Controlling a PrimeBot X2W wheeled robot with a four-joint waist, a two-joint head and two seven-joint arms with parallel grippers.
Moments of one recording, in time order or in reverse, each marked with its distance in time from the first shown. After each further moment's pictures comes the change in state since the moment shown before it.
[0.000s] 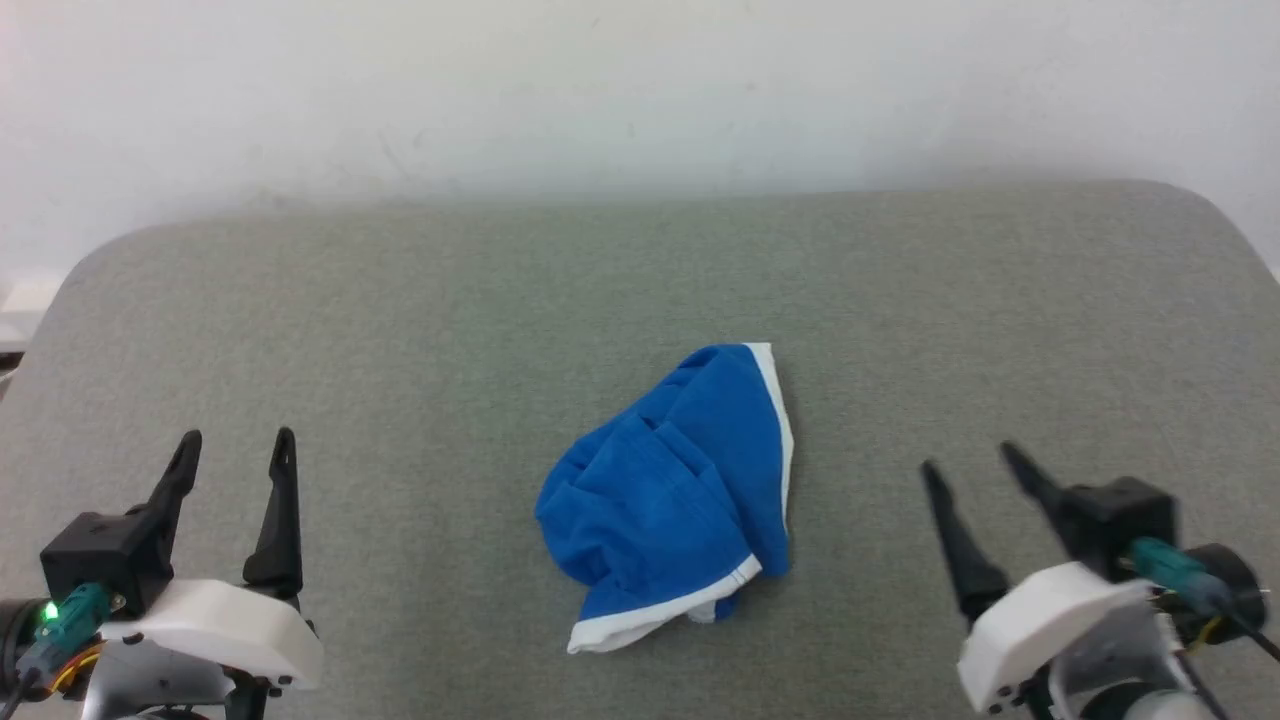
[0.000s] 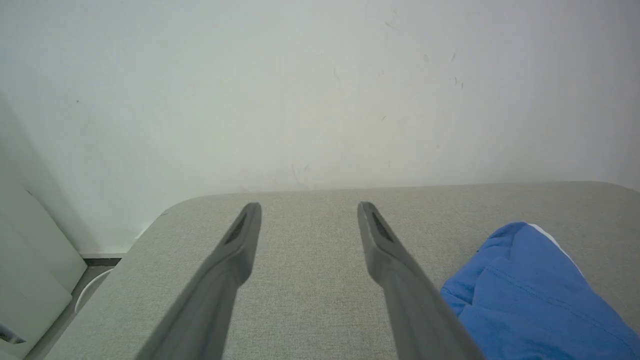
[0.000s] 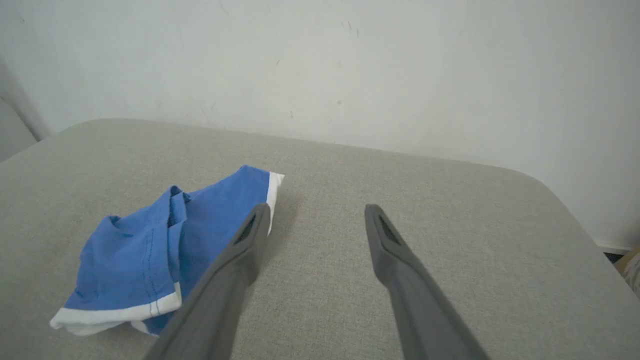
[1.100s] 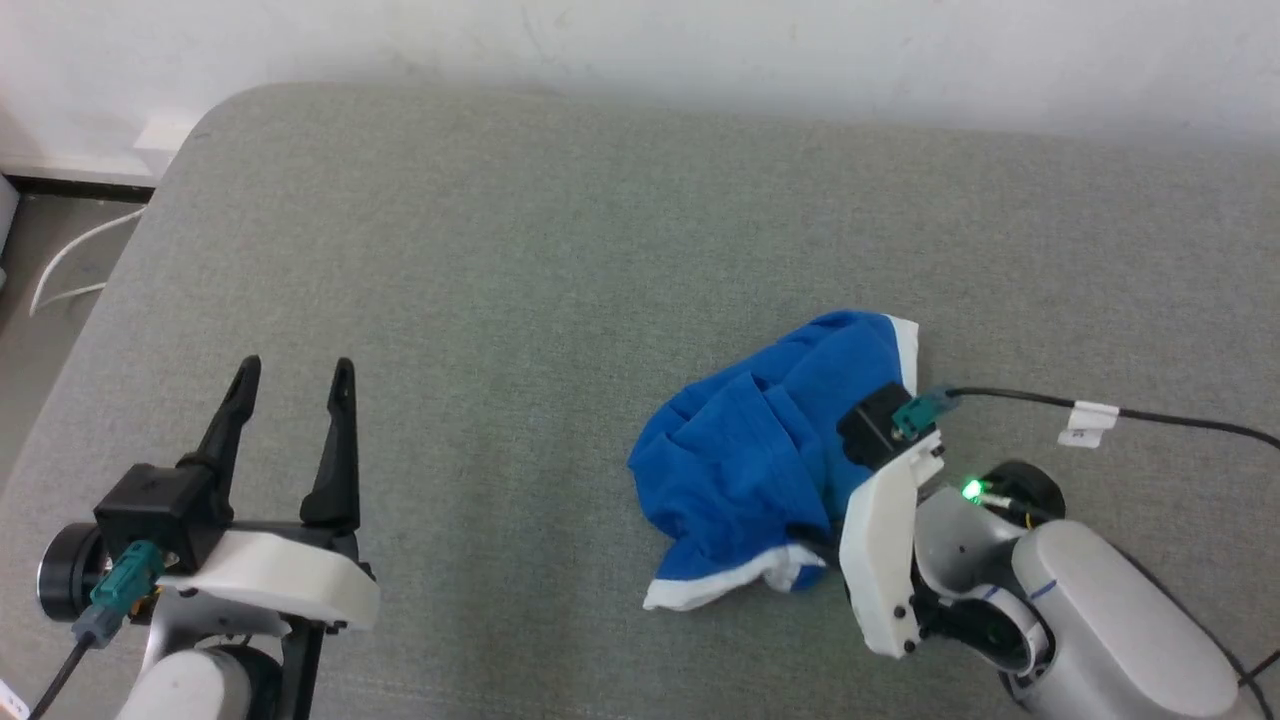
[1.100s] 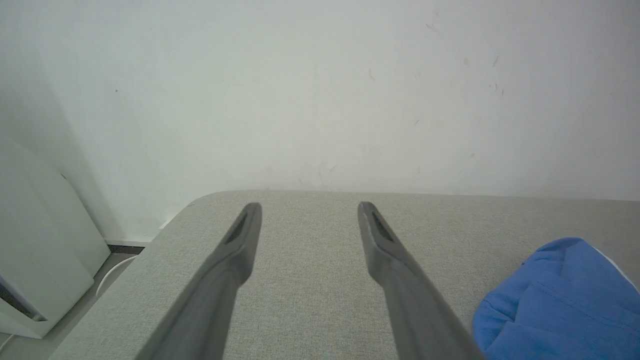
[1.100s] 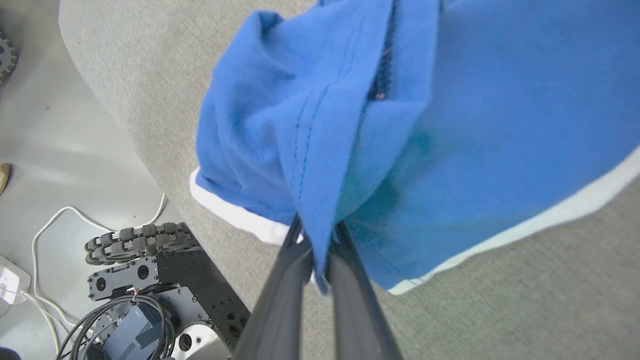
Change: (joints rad) left arm -0.144 -0.064 -0.072 0.081 0.011 -0.050 -0.117; right arm -0.446 -0.234 0.496 0.396 0.566 0.000 0.494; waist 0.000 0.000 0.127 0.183
